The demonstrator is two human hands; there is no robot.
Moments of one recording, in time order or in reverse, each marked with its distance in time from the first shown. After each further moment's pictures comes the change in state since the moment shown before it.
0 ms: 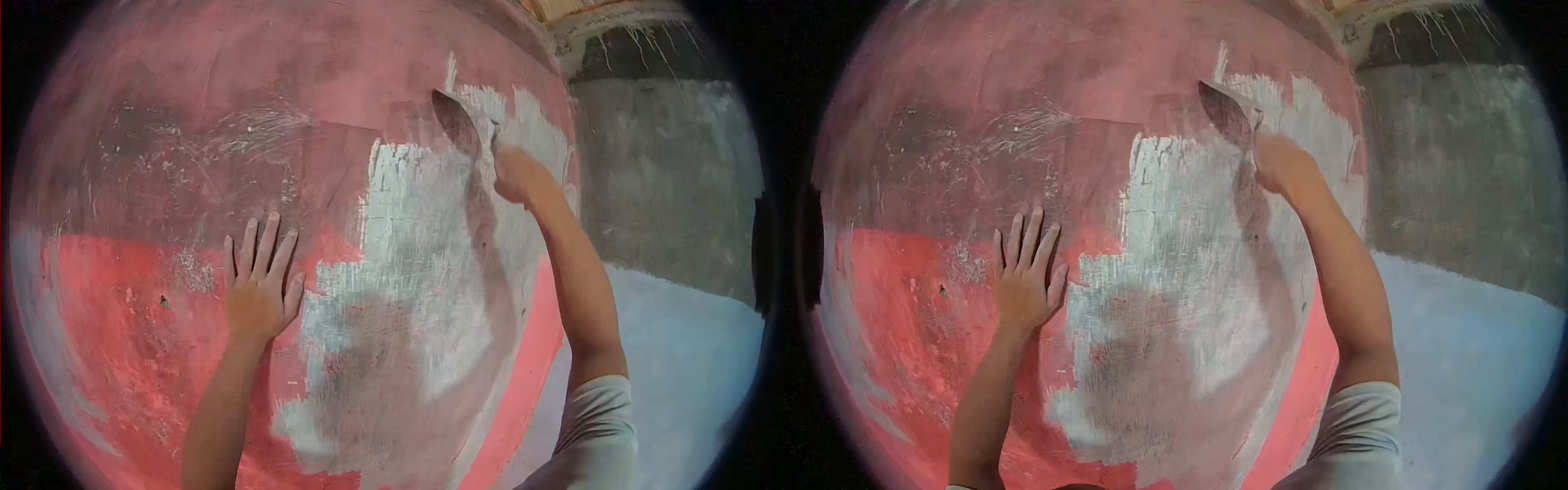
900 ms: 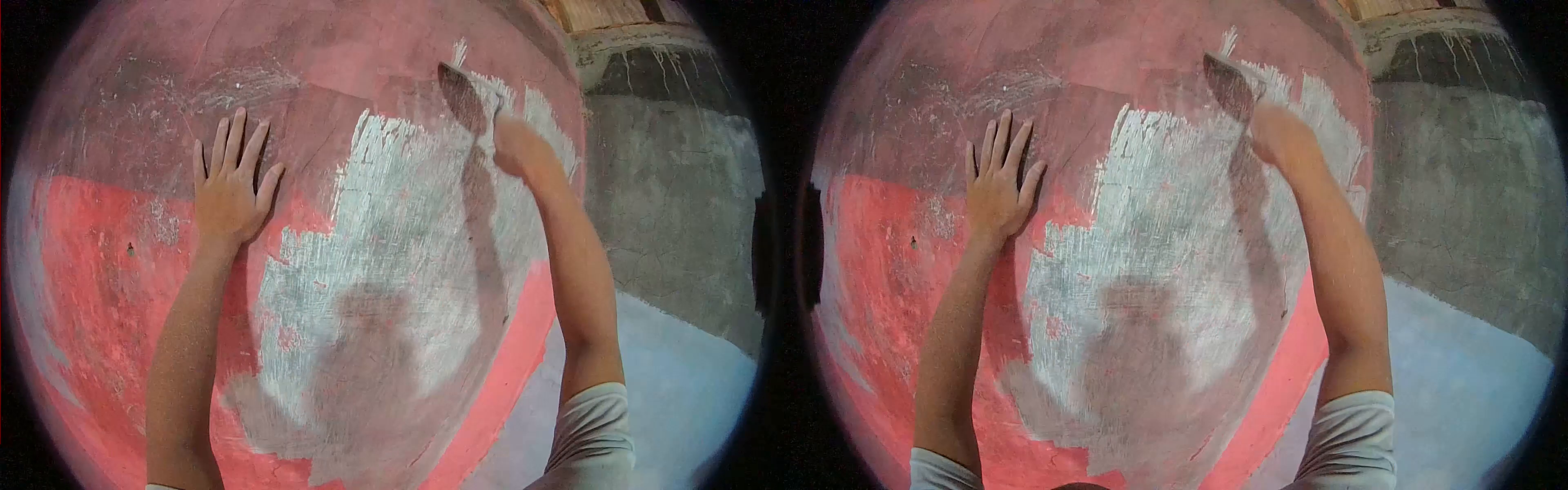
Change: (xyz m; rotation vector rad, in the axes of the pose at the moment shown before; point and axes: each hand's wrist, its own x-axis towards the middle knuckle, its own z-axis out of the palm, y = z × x) left_hand 0.070 0.007 0.023 0.181 0.200 -0.219; right_hand 0.032 0.025 0.008 -0.102 0.087 -0.092
